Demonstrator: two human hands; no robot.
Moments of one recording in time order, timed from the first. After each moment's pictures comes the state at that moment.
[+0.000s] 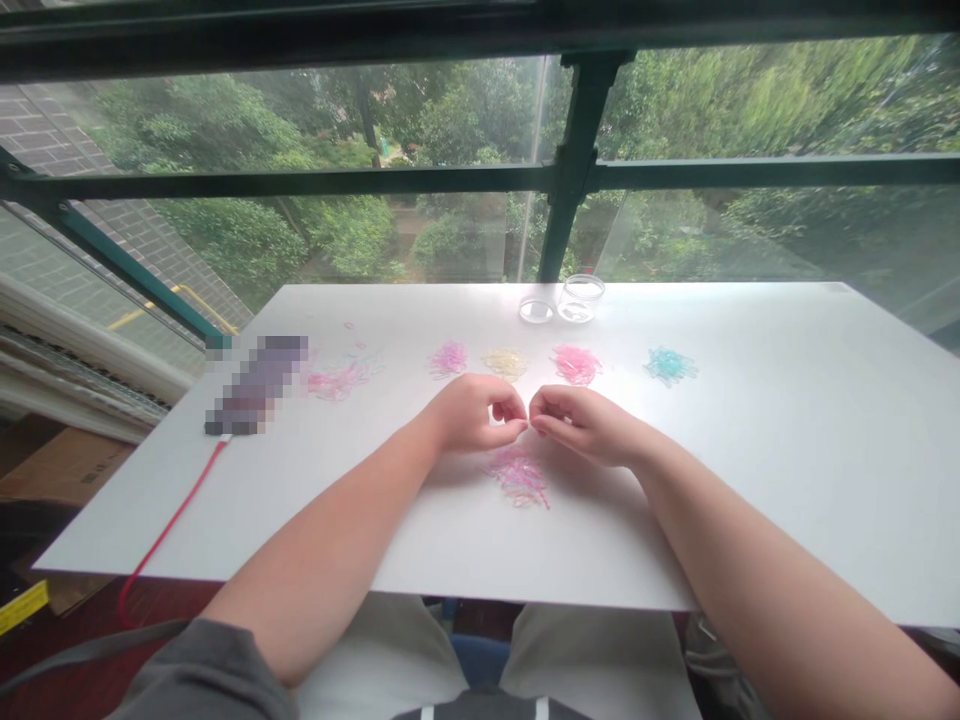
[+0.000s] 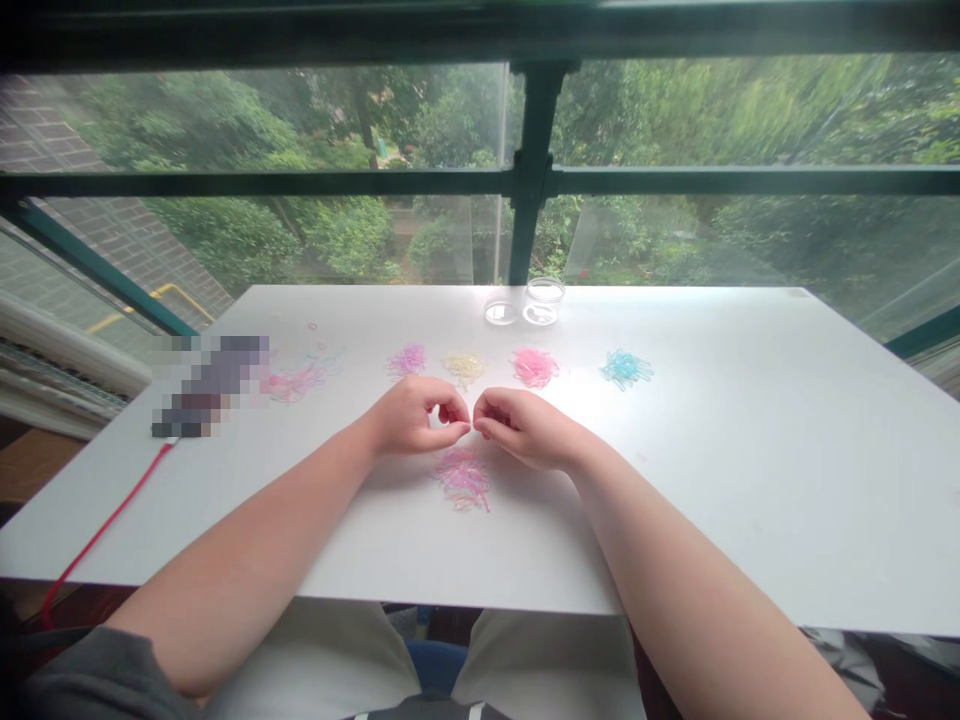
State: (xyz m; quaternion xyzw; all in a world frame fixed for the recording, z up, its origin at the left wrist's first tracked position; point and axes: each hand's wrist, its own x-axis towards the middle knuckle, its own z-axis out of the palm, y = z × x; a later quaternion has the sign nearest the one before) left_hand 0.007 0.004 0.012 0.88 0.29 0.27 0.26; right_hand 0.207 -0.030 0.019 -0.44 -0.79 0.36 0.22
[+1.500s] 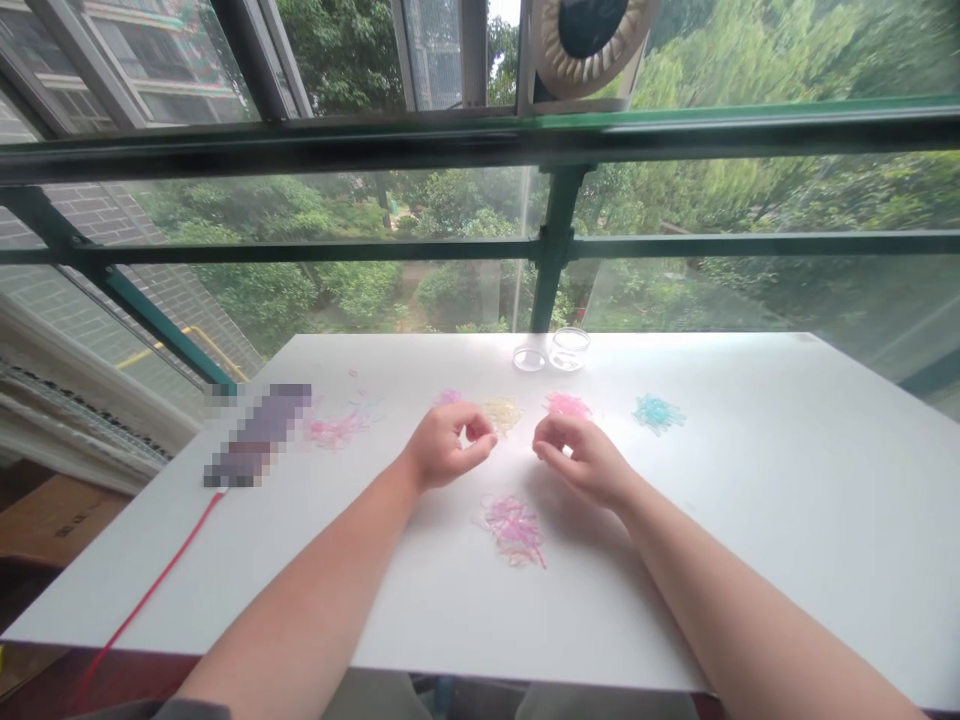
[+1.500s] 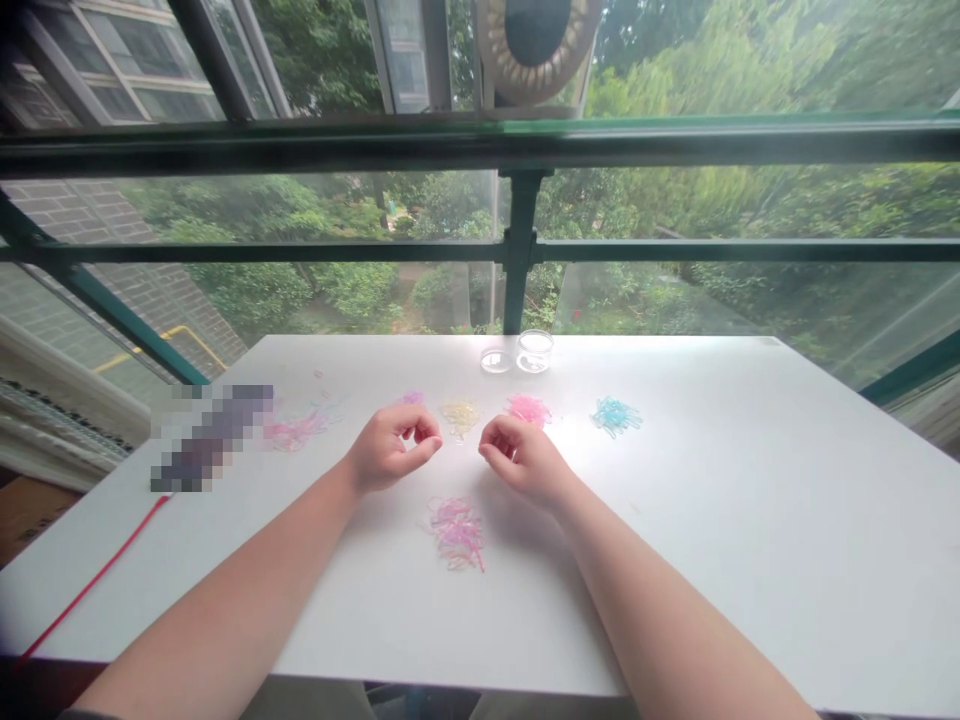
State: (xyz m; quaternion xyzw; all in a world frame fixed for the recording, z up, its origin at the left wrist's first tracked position) left_hand -0.010 0.015 0.014 0.84 0.33 0.35 0.24; right_hand 0.205 -0.021 0.007 -0.47 -0.75 0.31 0.36
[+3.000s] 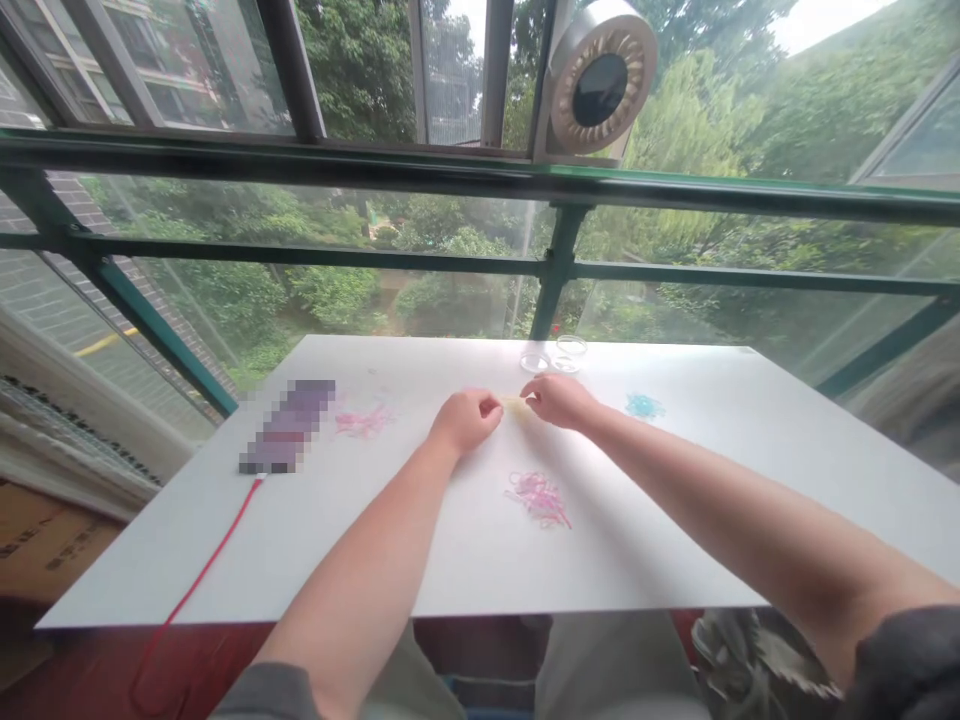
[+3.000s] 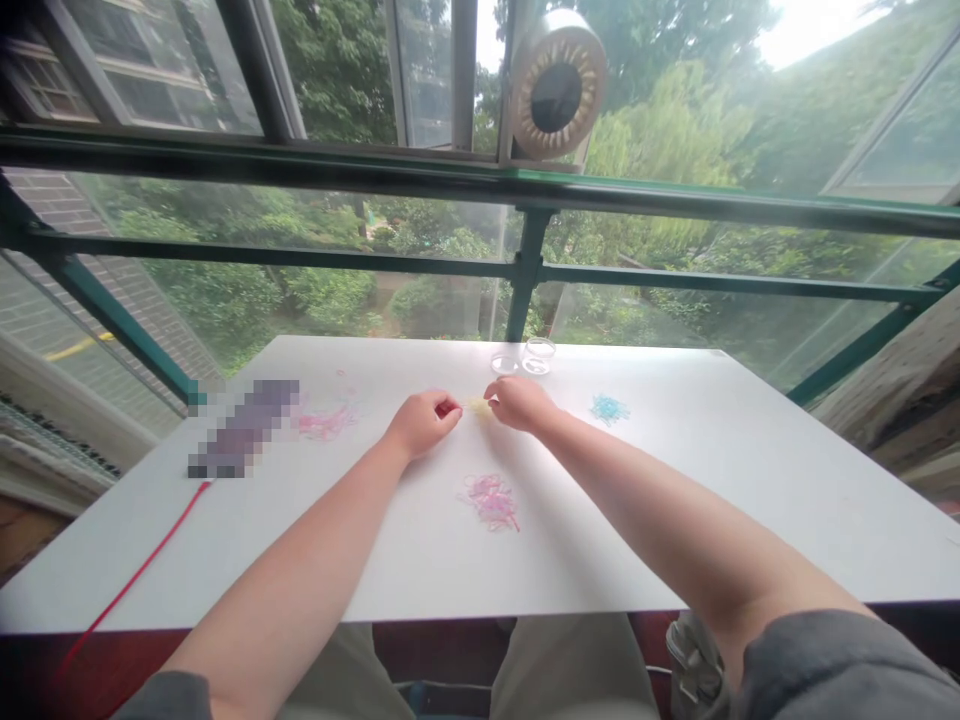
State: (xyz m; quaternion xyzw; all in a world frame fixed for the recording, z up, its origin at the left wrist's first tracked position) left_hand -0.012 0.048 -0.009 0.80 0.45 0.33 0.20; right_hand 0.182 0.048 0.025 -0.59 -0.80 0.02 0.13
